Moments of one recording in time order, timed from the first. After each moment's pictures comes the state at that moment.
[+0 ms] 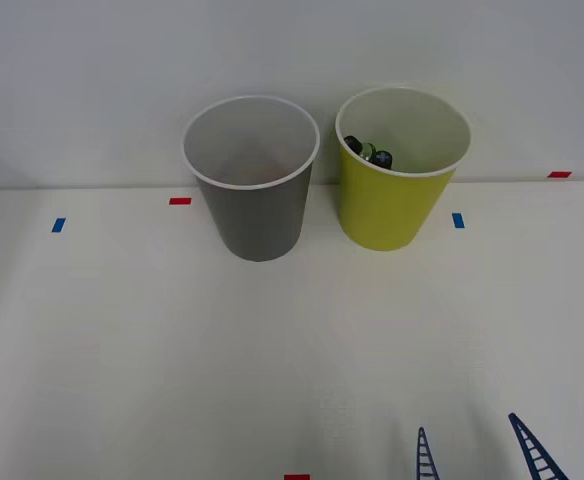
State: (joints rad) arm 0.91 -0.05 0.17 -1.74 0.29 -0.90 1.47
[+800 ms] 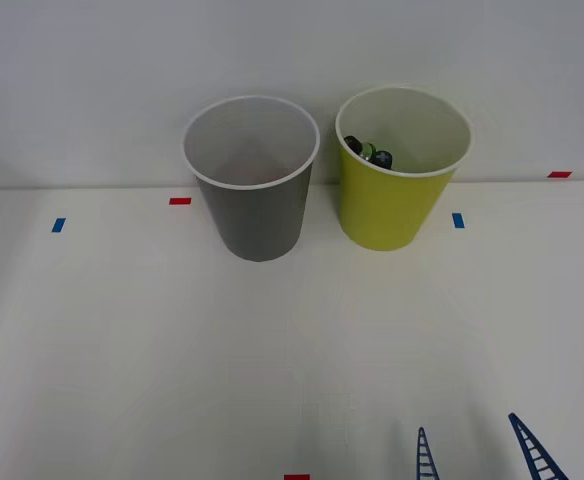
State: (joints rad) arm 0.91 -0.05 0.17 -1.74 0.29 -0.90 1.47
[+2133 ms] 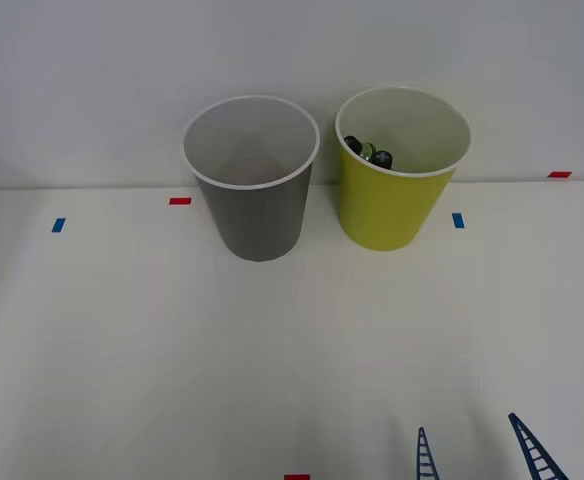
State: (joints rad) arm 0.91 -0.05 0.17 -1.74 0.29 -0.90 1.47
